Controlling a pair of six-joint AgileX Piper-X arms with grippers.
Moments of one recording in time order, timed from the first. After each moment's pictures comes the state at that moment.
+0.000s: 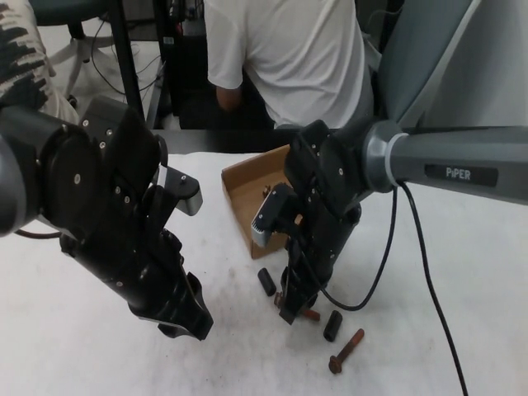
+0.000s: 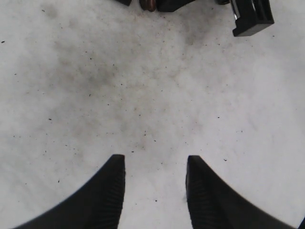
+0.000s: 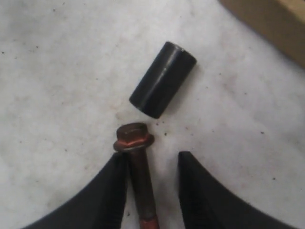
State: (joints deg) left arm -24.1 78.8 -50.8 49.2 22.0 14.2; right arm 32.1 115.2 -78.1 46.5 -11.7 -27.4
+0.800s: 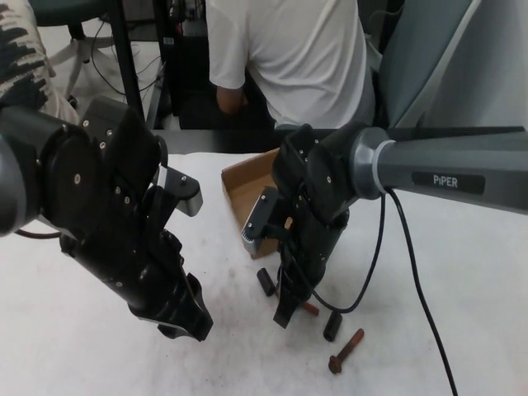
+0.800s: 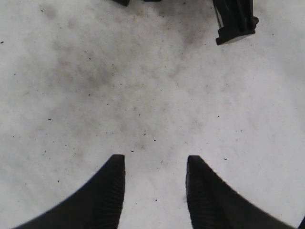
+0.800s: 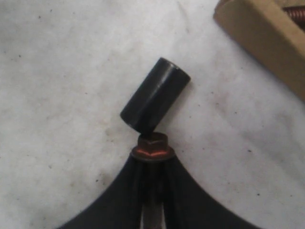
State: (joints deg) left arm -24.1 78.8 -50.8 49.3 22.0 14.6; right arm 34.4 116.1 -78.7 44.7 -6.2 -28.7
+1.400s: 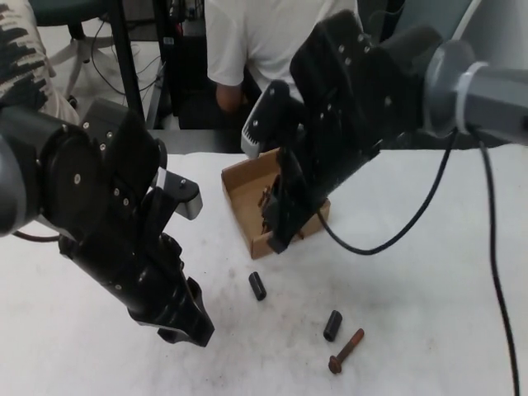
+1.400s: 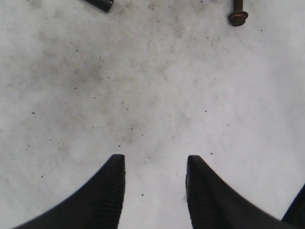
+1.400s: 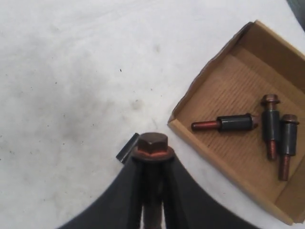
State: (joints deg) left arm -24.1 78.8 -50.8 50.7 23.5 14.2; right arm 34.7 98.1 -78.4 41.2 -10.7 -27.0
